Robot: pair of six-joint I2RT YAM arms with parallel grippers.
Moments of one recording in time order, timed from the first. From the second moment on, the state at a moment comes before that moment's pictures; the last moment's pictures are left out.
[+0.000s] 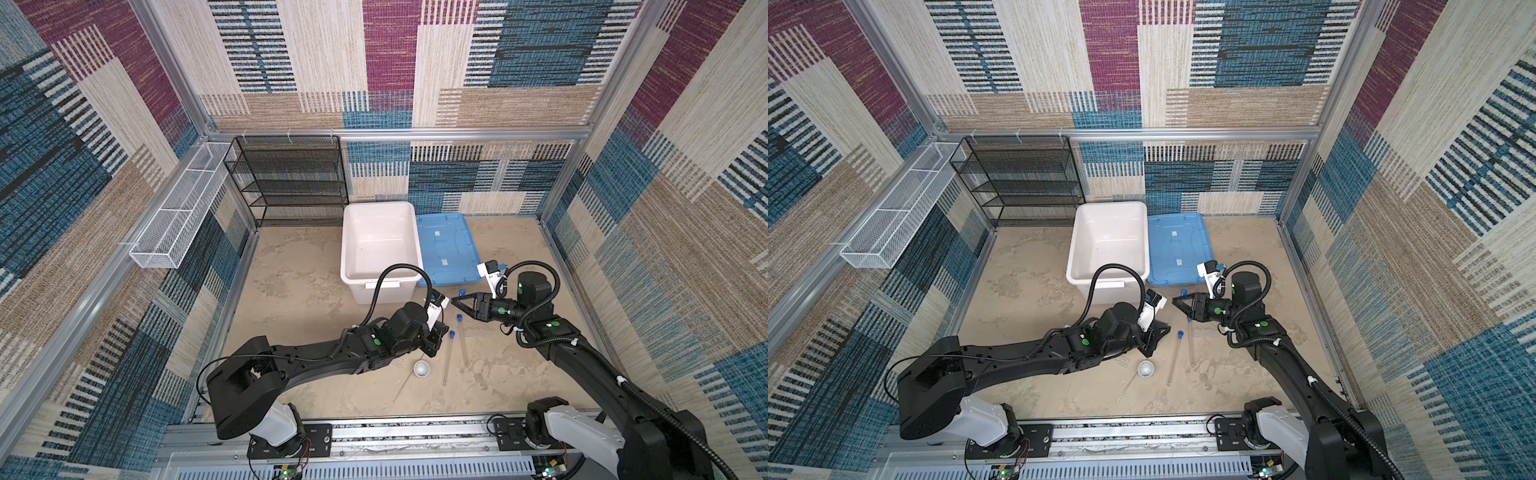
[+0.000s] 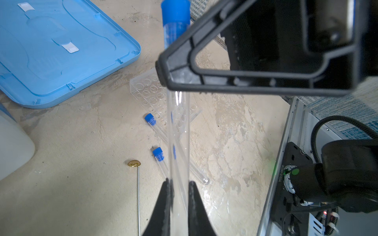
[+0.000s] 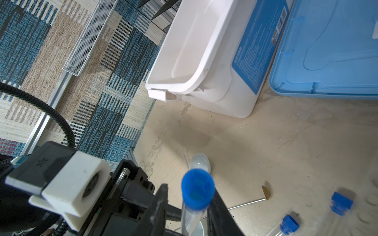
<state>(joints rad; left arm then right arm) -1.06 1.52 0.88 0.13 0.01 -0.34 0.20 1.04 0.60 -0.04 -0.83 0.51</state>
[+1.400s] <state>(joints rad) -1.05 1.48 0.83 0.10 -0.05 -0.02 0.19 1.17 0.80 -0.43 -0.90 0.27</state>
